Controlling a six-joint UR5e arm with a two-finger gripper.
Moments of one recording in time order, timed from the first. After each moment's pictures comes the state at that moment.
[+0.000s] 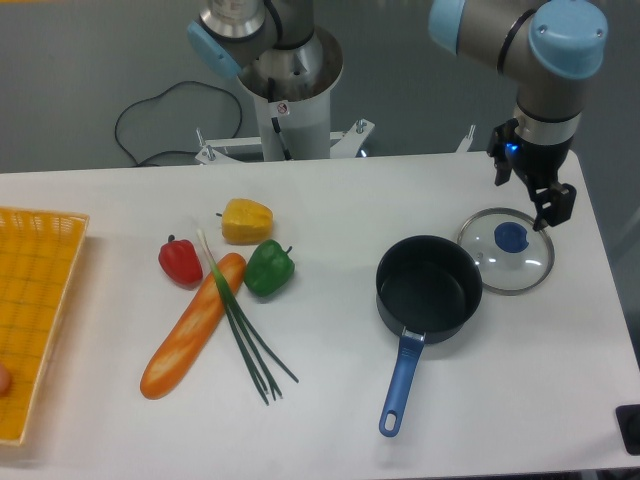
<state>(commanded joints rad) 2.87 -1.82 -1.55 -1.23 1.53 1.92</state>
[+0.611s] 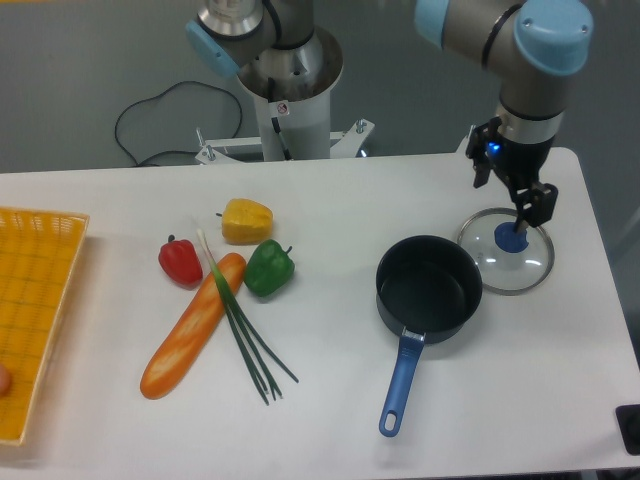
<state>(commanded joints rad) 2.82 -1.78 -1.60 -1.25 1.52 1.76</state>
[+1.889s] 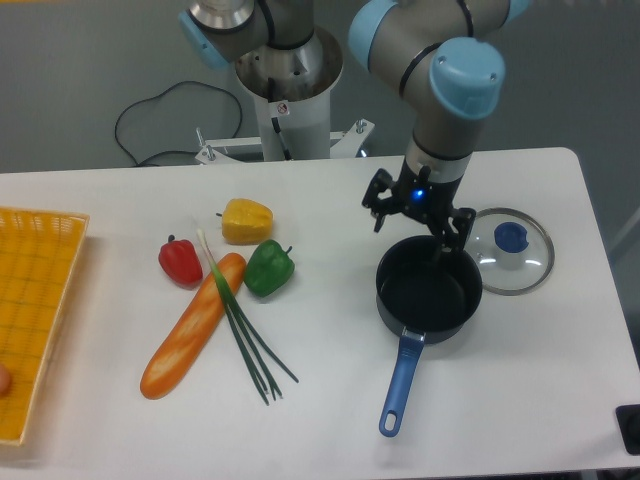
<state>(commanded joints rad) 2.65 -1.79 -1.64 -1.21 1.35 1.02</state>
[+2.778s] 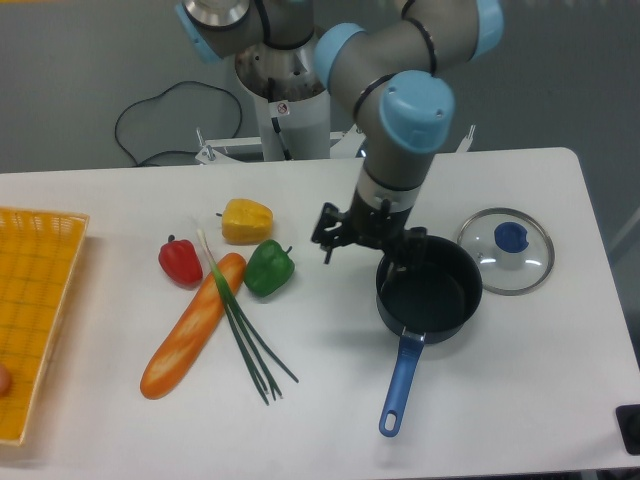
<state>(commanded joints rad) 2.48 -1.81 -1.64 -1.21 1.38 0.54</state>
